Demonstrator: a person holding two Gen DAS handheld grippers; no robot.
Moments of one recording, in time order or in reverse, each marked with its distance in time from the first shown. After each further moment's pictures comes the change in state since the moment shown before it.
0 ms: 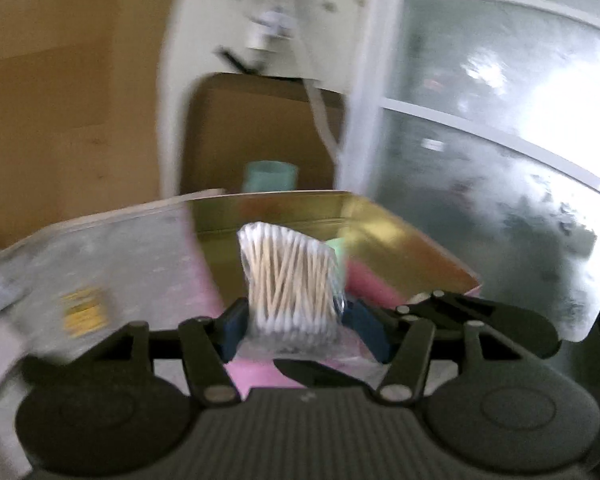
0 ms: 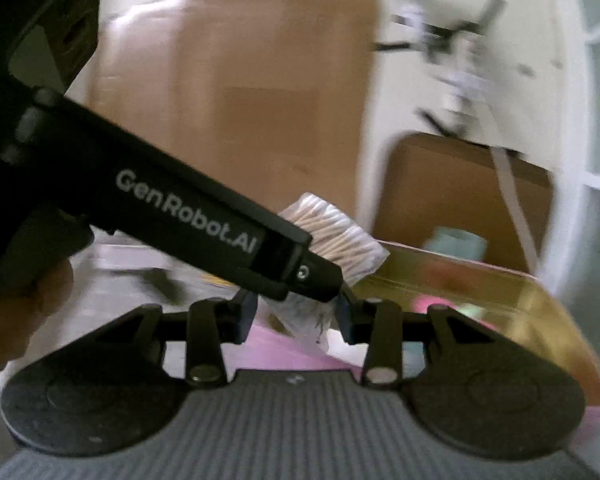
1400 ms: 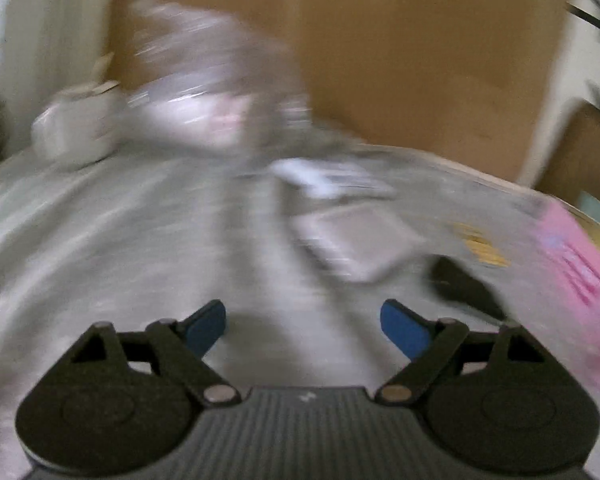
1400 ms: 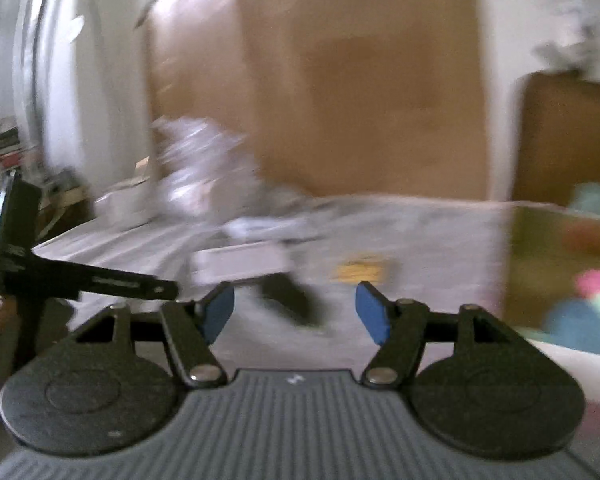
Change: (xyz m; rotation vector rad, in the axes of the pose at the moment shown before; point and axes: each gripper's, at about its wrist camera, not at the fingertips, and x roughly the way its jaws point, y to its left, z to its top) left arm -0.105 0.231 -0.123 -0.545 -0.009 0.678; right arm 0.102 0.093 0.028 0.106 0.140 0.362
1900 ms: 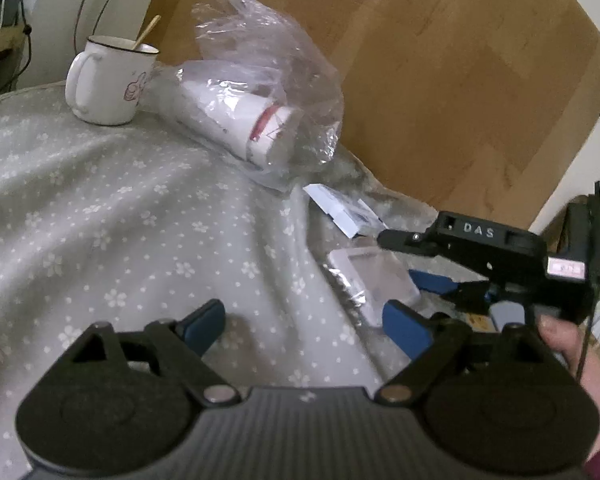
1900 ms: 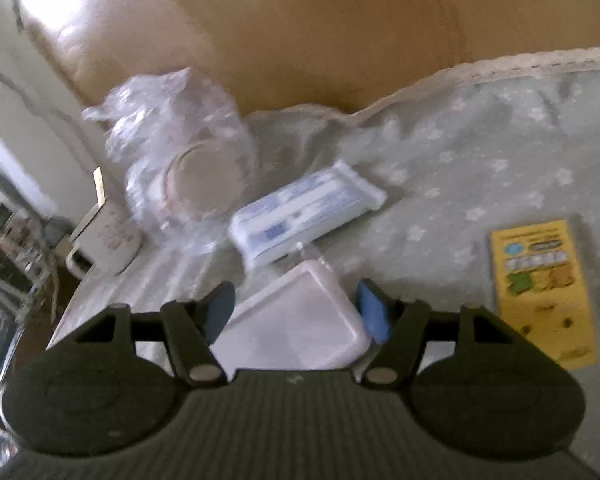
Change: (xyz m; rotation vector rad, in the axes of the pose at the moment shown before) left arm -0.001 0.039 0.000 -0.203 -0.060 -0.146; right arm 0.193 -0.023 0.038 0.424 0.319 0.168
